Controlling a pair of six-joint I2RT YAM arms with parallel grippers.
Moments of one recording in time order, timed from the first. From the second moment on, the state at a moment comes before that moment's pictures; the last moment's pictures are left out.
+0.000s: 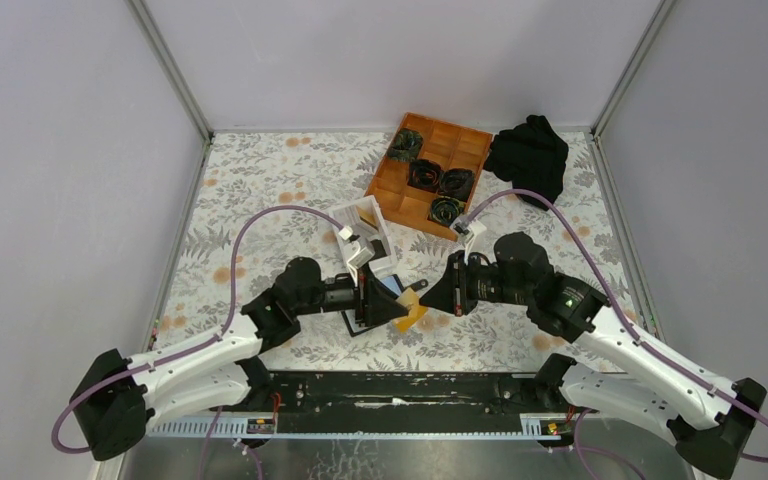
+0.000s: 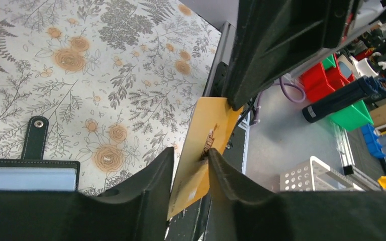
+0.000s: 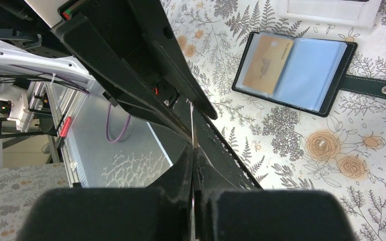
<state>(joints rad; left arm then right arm) -0.86 0.93 0.46 0.35 0.52 -0.48 0.84 0.83 0.80 -0.41 -0.37 0.59</state>
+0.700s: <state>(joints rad) -0.79 0.99 0.42 0.52 0.64 -0.60 0.80 0.83 0.82 -0.47 -0.25 0.52</state>
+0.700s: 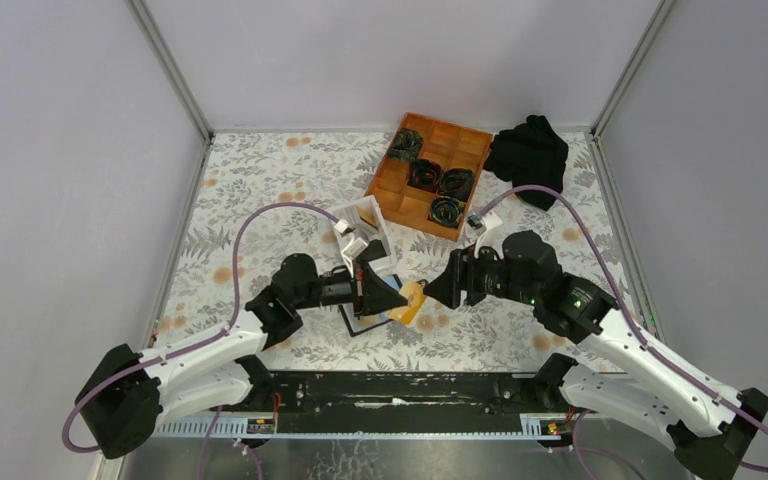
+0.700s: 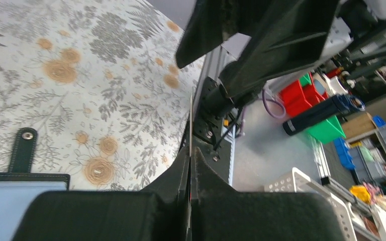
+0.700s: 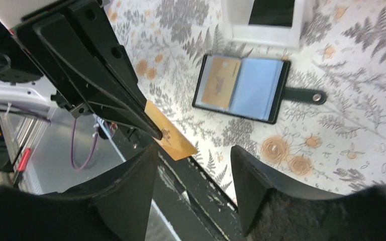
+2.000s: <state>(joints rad) -0.78 1.24 0.11 1.28 0.15 -1.19 0.73 0.99 0.36 0.49 -0.33 0.79</state>
